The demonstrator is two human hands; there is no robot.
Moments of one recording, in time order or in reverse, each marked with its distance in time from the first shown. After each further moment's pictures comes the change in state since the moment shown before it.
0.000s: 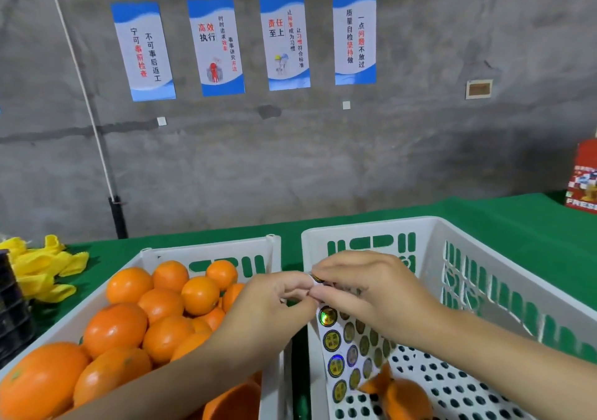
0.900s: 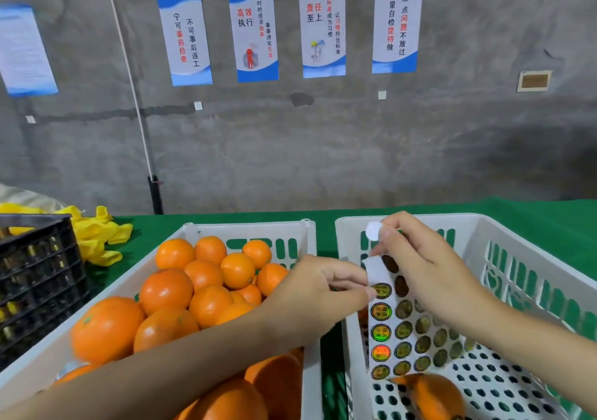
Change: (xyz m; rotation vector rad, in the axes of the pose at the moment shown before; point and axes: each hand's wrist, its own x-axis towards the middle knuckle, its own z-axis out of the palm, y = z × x) left_hand 0.001 -0.008 -0.002 -0.095 -0.121 0.070; right_hand 0.007 0.004 0.005 0.331 0.153 0.374
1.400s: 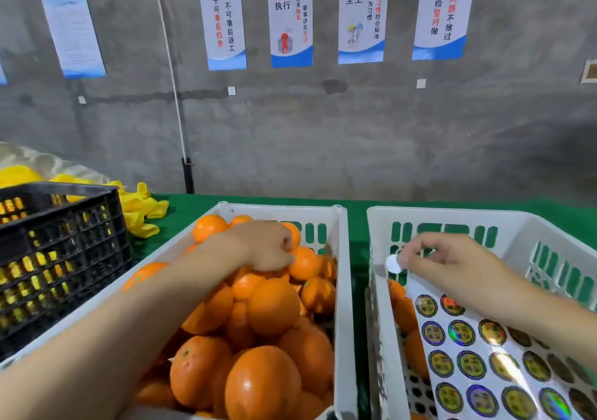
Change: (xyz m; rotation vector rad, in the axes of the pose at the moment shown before) left_hand 0.016 -0.048 -0.112 1.102 -0.203 -0.522; right_hand -0.001 0.009 -0.005 -0.110 -0.319 0.175
